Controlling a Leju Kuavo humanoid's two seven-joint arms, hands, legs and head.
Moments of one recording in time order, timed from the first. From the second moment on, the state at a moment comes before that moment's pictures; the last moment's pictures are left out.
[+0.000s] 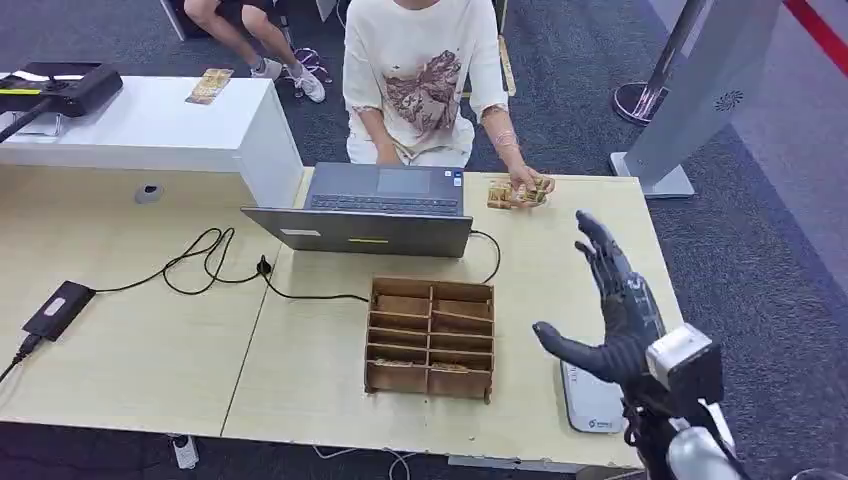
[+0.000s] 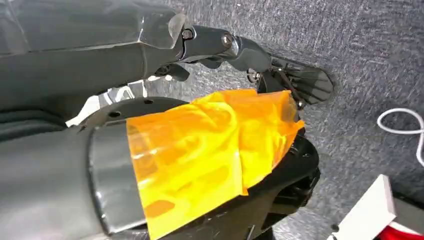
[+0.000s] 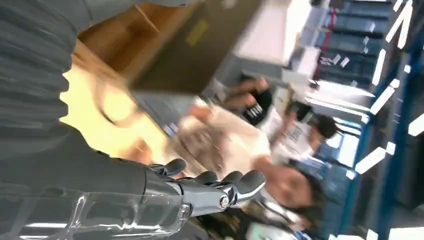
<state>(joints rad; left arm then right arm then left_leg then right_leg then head) -0.10 -0.22 1.44 -0.23 -0.93 -0.08 -0.20 0.05 0.04 0.04 -1.88 0.05 0.26 -0.42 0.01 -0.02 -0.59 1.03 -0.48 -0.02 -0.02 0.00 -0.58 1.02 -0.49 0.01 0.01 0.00</state>
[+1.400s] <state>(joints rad) -0.09 -0.23 1.32 -0.23 -1.14 0.12 -0.29 0.36 0.22 0.03 -1.90 0.14 0.23 -0.41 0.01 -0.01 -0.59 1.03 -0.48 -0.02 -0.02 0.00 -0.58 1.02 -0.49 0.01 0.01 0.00</state>
